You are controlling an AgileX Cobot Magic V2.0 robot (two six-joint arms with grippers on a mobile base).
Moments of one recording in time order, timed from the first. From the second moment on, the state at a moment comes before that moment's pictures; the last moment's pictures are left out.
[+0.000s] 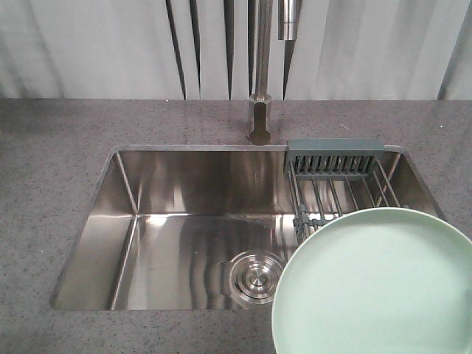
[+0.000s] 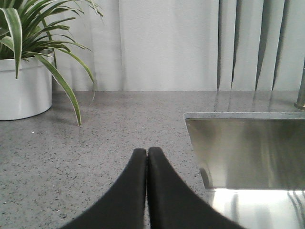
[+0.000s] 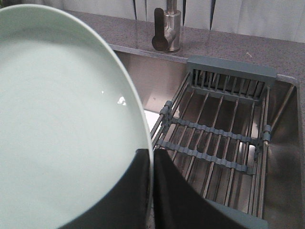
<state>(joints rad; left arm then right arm) 0.05 -0.01 0.03 0.12 0.07 -0.18 0.17 0.29 -0.53 0.32 0.72 -0.26</state>
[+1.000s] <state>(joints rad) 0.05 -0.01 0.03 0.12 0.07 -0.18 0.17 0.29 -0.53 0.32 0.72 -0.26</state>
